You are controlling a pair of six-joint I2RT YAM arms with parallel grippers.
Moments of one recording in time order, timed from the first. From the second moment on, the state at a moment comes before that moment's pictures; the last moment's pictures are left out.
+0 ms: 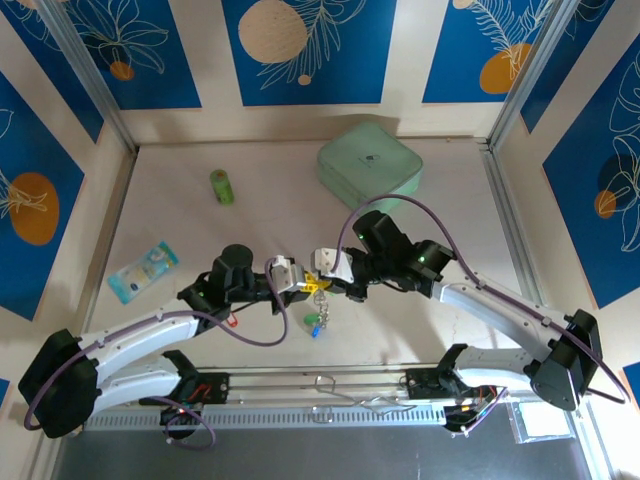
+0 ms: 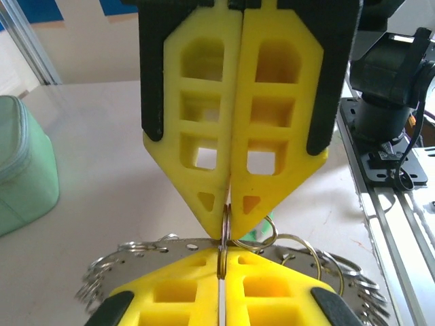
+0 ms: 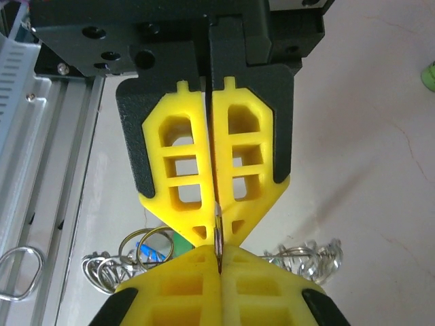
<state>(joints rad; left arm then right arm) -0.78 1.06 0.51 0.22 0.59 0.32 0.84 1.18 1.01 -0.65 -0.44 -0.64</state>
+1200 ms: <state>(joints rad) -0.78 1.08 0.41 0.57 0.60 0.13 0.70 1.04 0.79 -0.43 -0.63 -0.44</state>
